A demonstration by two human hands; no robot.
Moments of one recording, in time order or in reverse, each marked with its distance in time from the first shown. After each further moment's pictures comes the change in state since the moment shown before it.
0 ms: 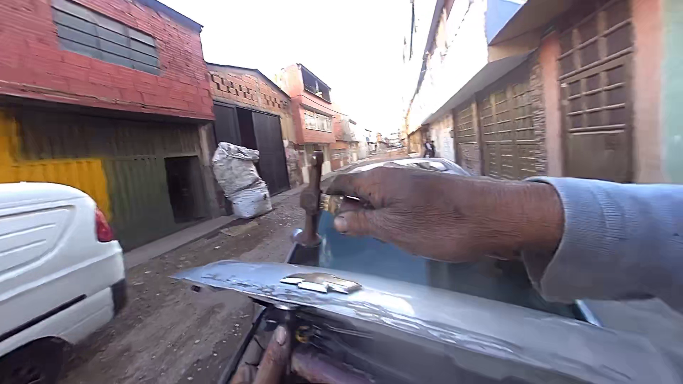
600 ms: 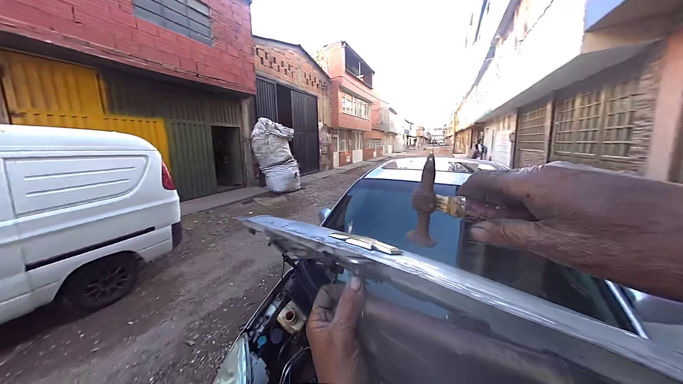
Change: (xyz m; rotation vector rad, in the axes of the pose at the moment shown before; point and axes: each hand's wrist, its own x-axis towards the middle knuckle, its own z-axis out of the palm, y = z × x) left_hand -0.036 -0.013 0.046 -0.105 0.207 -0.011; right_hand -0.064 0.032 -0.005 -0.221 0.027 0.123
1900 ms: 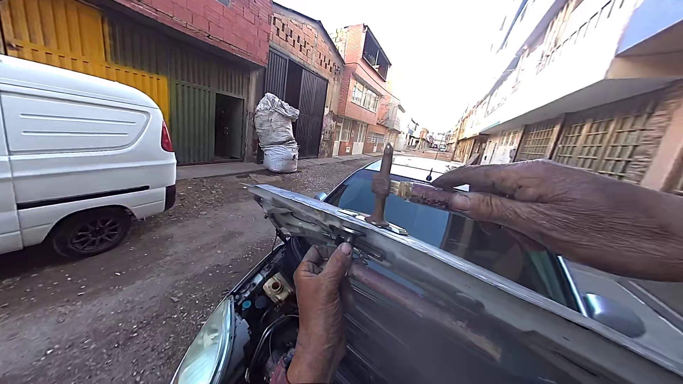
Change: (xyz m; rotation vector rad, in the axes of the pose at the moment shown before) left_hand 0.034 0.012 -0.028 0.044 -0.017 0.044; right_hand 0.019 -0.034 0.010 0.138 -0.032 -0.105
